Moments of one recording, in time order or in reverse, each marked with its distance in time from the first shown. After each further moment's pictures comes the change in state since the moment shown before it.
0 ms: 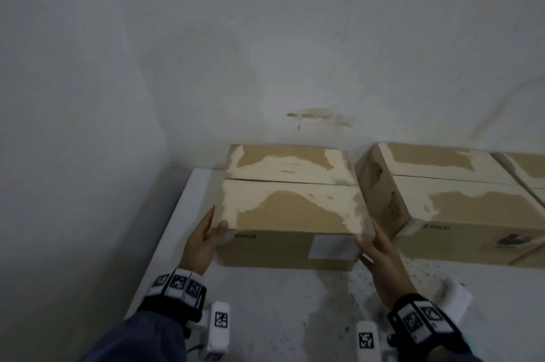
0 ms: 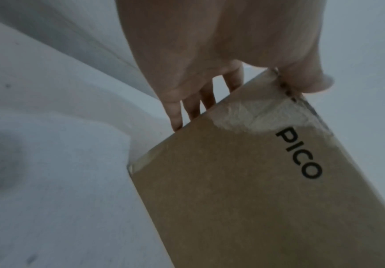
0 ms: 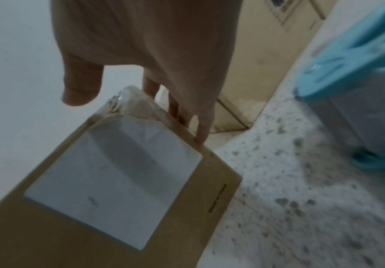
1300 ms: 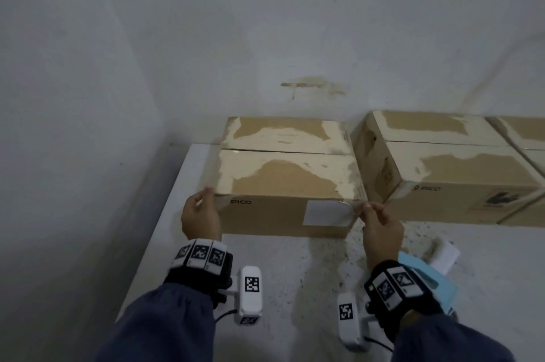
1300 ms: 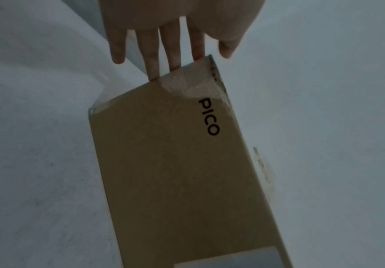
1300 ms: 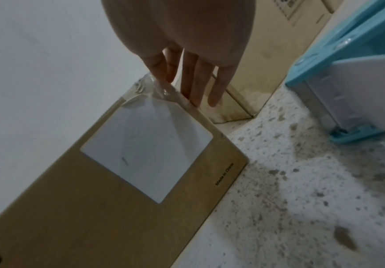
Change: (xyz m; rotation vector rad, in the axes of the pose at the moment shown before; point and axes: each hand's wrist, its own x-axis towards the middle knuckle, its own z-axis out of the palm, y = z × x) left_hand -0.013 -0.004 0.029 -0.127 0.587 -0.070; right_hand -0.015 0.018 0.014 -0.208 0.617 -0.116
